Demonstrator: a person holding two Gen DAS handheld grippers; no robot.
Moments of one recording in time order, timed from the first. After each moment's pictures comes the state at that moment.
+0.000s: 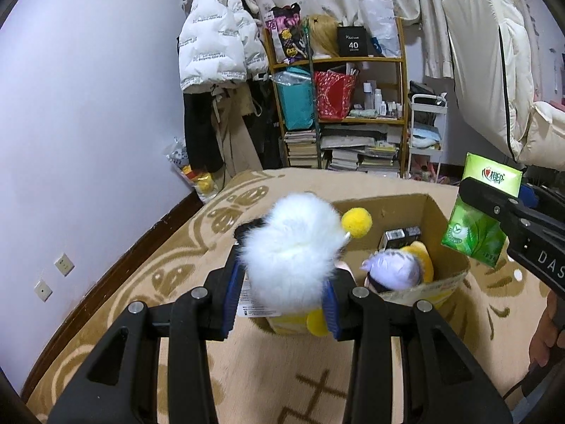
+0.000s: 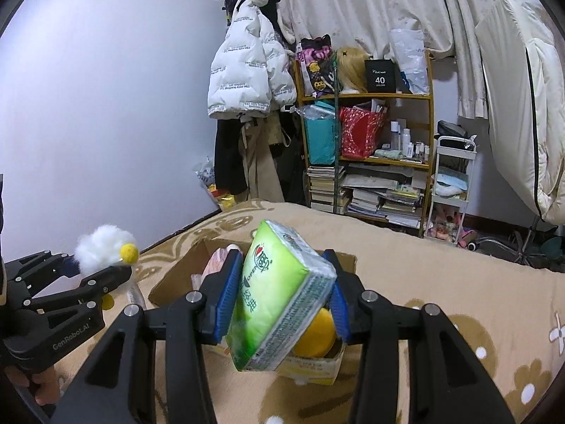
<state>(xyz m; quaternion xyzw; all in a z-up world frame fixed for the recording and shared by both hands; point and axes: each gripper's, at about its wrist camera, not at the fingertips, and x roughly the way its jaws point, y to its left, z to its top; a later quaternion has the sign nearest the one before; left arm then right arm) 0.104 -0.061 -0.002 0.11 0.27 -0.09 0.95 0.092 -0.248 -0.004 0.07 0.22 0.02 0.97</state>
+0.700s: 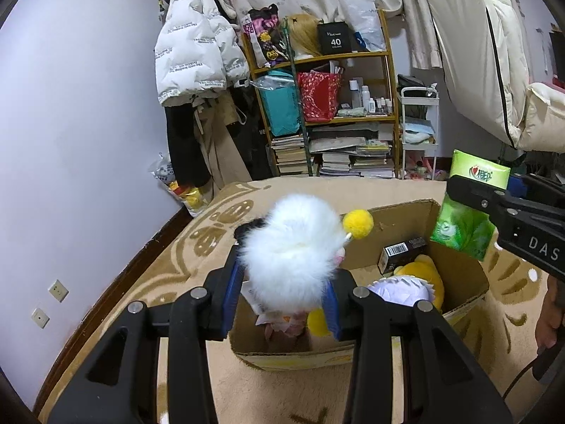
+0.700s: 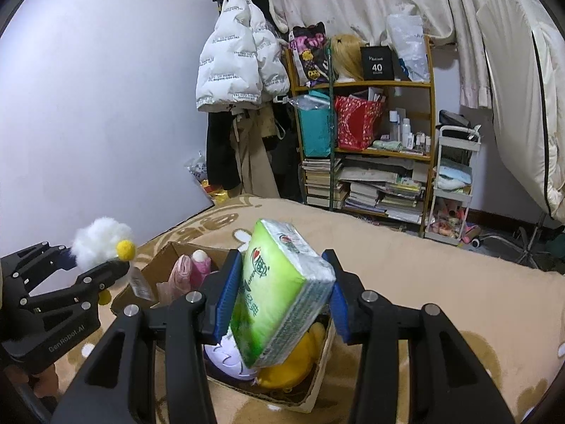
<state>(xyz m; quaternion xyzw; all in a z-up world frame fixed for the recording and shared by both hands) 0.147 -0.096 -0.021 0.14 0.26 -0.11 0.95 0.140 -0.277 -0.028 0.09 0.24 0.03 0.97</state>
